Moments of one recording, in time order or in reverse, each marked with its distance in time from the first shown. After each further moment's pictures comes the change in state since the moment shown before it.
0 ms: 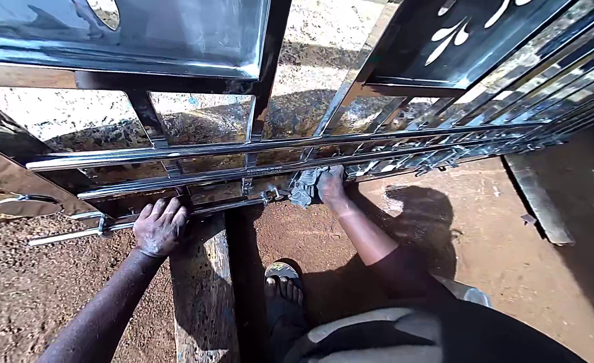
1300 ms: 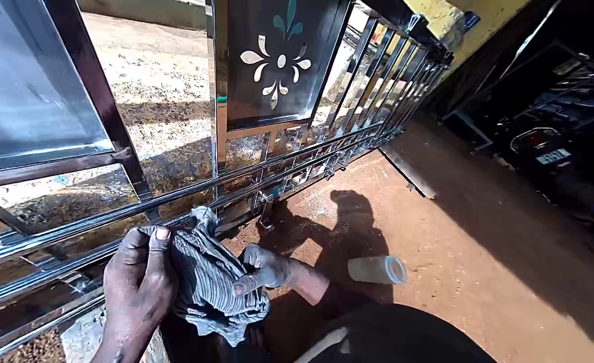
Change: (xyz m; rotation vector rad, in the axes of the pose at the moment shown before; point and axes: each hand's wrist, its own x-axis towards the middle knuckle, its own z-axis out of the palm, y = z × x) left_hand 0.166 0.126 -0.076 -1.190 0.022 -0.695; right_hand -0.098 -0.077 -0.049 0.468 -0.931 -0.175
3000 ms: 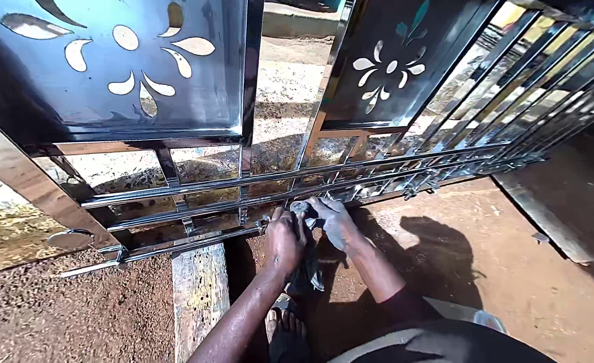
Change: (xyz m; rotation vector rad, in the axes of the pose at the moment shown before) left_hand -0.015 -0.014 0.086 0.458 -0.203 -0.231; right_hand 0.033 -0.007 -0.045 -0.191 0.657 0.381
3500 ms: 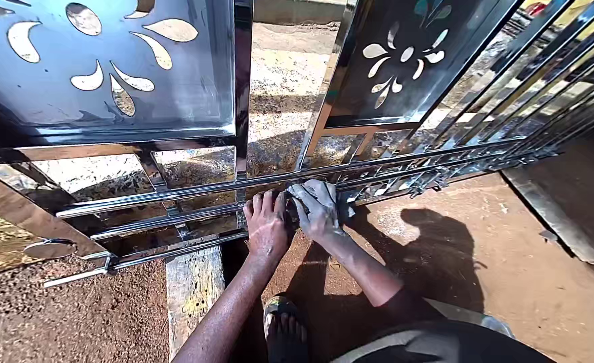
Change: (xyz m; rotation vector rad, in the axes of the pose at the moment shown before) left_hand 0.035 -0.037 0.012 0.435 0.343 0.342; right_hand 0.040 0.025 0.023 -0.937 0.360 -0.850
